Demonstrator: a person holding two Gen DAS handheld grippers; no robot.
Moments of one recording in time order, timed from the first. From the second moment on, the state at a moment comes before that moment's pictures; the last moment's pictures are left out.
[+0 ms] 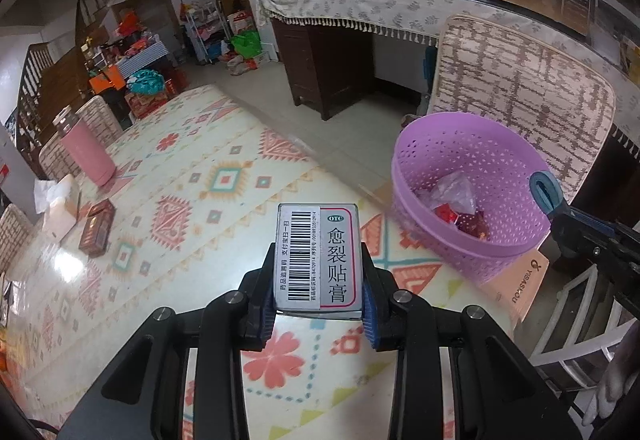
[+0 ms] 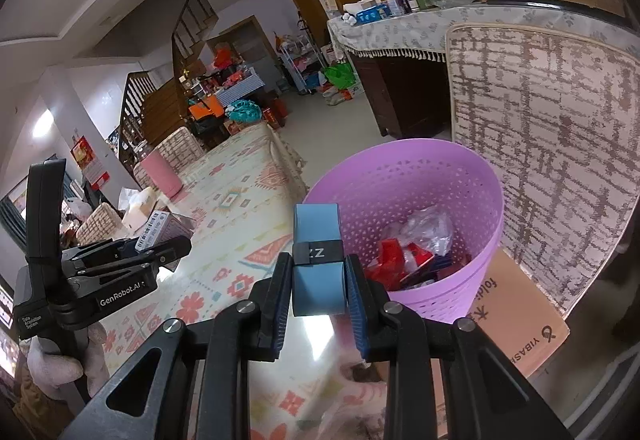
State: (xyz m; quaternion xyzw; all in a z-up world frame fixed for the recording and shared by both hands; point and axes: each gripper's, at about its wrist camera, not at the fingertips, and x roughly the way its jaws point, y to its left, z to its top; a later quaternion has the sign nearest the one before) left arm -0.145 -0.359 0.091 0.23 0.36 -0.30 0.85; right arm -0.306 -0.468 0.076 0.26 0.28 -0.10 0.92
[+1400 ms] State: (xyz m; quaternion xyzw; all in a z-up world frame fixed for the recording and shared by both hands) left arm -0.115 -0.488 0.085 0.19 0.39 -0.38 0.82; right arm -0.283 -0.545 0.065 0.27 0.29 -0.16 0.91
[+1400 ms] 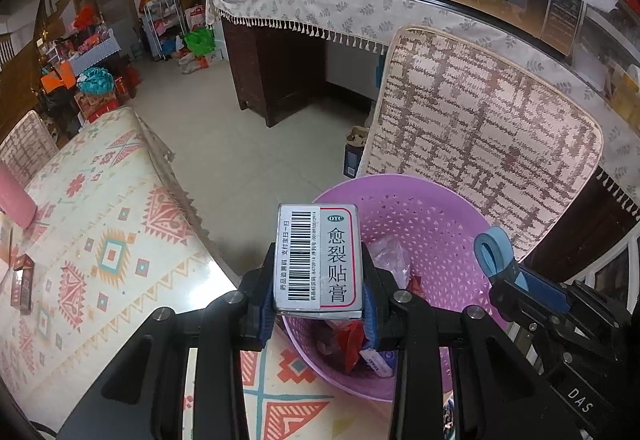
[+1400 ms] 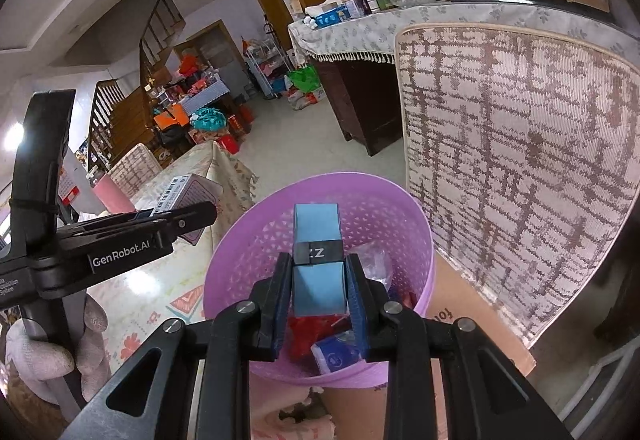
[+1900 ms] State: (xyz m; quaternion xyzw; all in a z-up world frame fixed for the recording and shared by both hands) left arm -0.106 -0.496 0.069 0.19 0.41 -0.38 0.81; right arm -0.277 -0.547 0.061 0.27 0.29 -0.16 0.90
